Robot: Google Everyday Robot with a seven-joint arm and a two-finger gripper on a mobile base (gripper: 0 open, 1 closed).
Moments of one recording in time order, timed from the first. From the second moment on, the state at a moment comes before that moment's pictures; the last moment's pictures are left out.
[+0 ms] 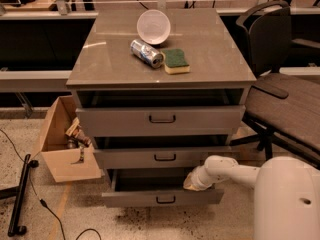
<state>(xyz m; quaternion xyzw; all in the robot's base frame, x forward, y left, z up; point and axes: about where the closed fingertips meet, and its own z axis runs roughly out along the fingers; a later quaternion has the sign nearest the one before) 0.614 -0.143 0.277 -0.67 0.71 0.09 0.22</state>
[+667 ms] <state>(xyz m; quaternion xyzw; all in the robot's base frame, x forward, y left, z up) 0.627 -0.146 0.254 -0.69 0.68 0.04 0.23</state>
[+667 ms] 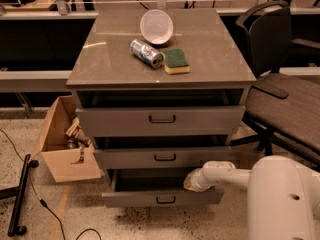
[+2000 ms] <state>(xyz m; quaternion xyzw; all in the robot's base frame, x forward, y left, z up) 0.645 -0.148 0.206 -0.72 0.66 -0.02 0.20</state>
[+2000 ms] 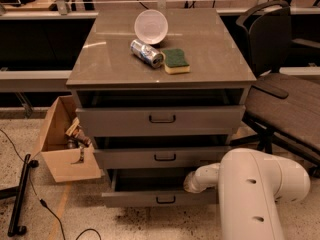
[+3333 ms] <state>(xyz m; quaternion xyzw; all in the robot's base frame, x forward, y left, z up) 0.588 -0.148 0.180 -0.72 0.68 0.05 0.13</state>
